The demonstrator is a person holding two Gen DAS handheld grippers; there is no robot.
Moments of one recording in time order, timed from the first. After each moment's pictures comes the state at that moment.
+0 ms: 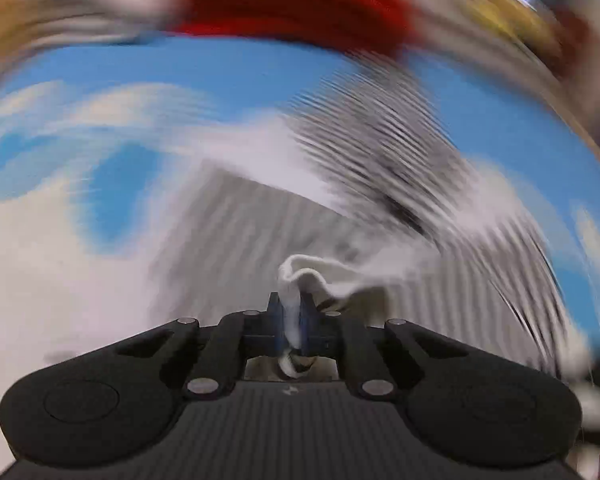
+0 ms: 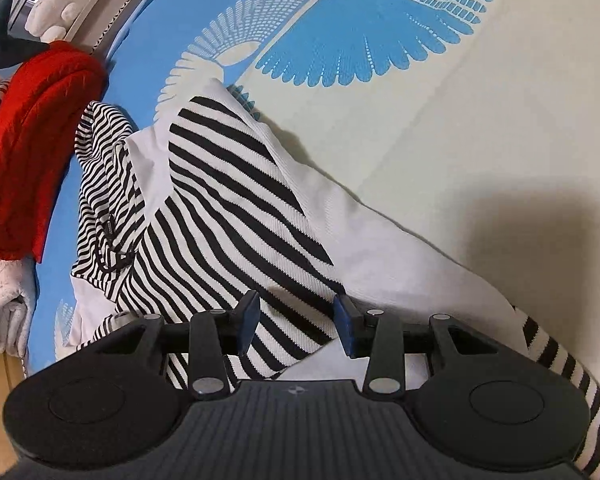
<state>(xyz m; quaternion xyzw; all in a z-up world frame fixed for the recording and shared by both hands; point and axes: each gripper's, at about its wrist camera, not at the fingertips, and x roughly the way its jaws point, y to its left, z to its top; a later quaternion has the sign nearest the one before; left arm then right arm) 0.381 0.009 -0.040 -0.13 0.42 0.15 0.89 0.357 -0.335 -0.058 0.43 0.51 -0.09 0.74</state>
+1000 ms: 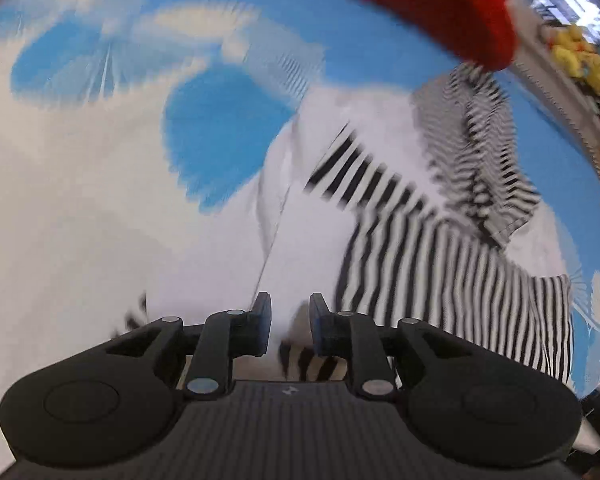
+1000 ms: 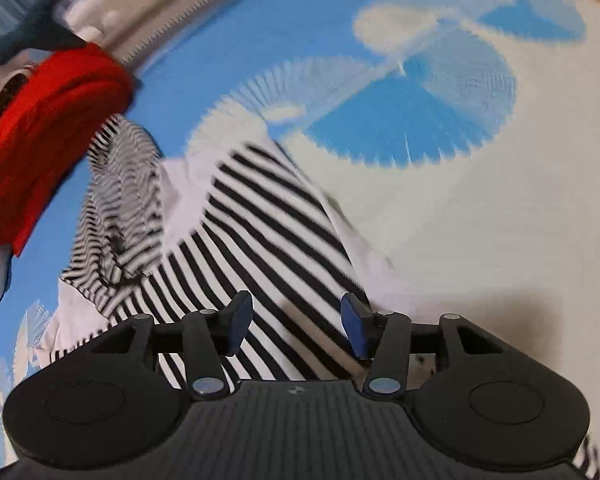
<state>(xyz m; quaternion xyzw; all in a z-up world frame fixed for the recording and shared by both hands) 0.389 0.091 -0.072 -0.24 0.52 0.14 0.81 0.365 -0.305 -0.033 0.33 0.46 -0.13 0.81</state>
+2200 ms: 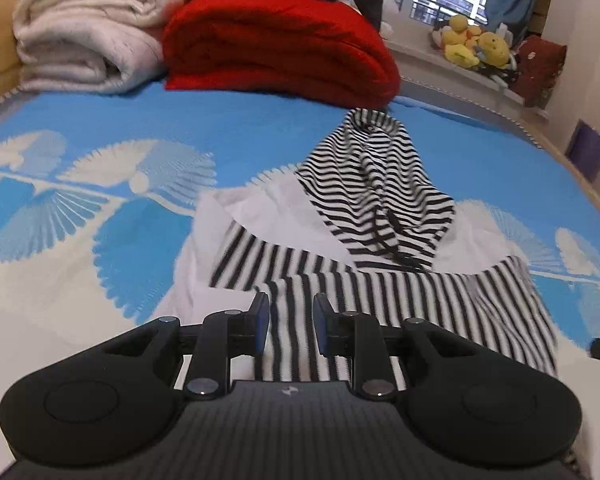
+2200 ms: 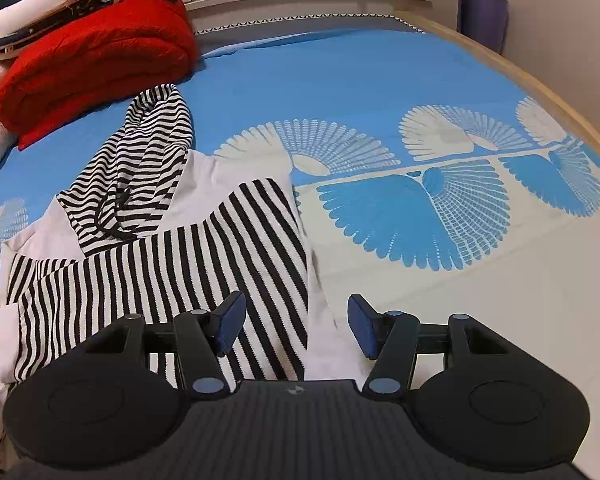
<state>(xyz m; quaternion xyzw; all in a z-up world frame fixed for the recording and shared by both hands) 0.382 0.021 -0.016 -0.07 0.37 0.06 0.92 0.346 -0.305 0.024 0.09 0.43 -0.07 0.90</state>
